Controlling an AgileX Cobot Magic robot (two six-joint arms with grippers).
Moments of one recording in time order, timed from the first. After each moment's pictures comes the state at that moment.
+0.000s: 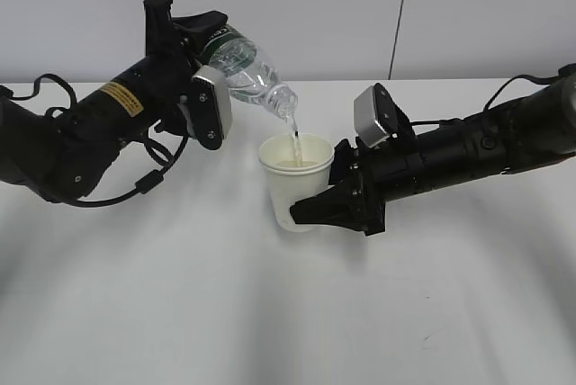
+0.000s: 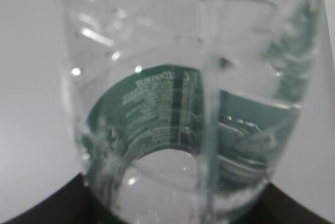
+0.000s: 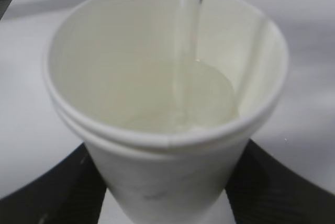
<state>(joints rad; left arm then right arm) -0.36 2.05 -1.01 0.31 -1.12 1.45 0.14 2.14 -1.17 -1.62 -1.04 0.81</state>
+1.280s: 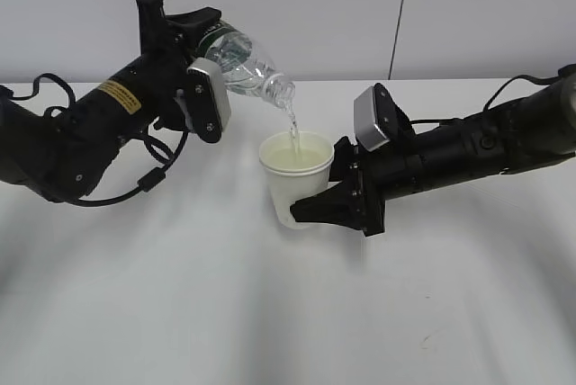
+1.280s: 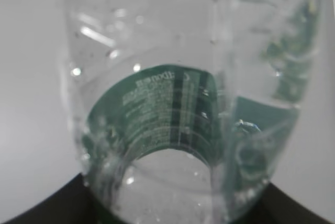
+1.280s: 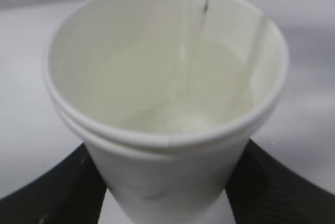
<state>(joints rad) -0.36 2.05 -1.01 0.27 -1.12 1.42 0.14 2.14 -1.17 -1.60 -1.03 0.74</state>
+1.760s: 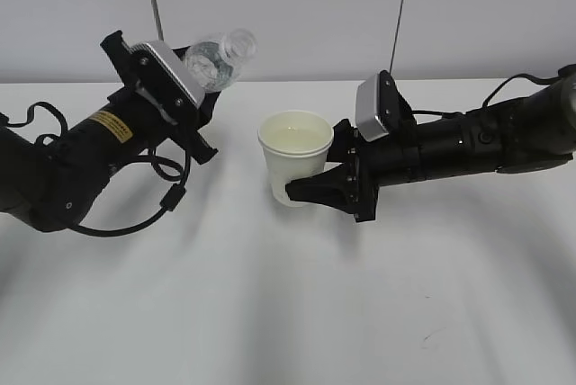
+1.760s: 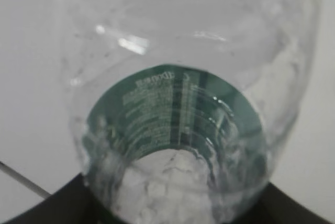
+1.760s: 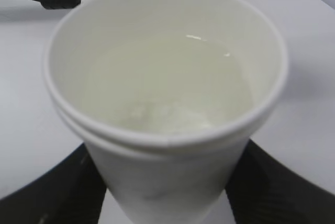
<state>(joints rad) -0.36 2.05 -0.91 0.22 -1.13 0.82 0.14 2.14 -1.17 -1.48 -1.02 0.61</state>
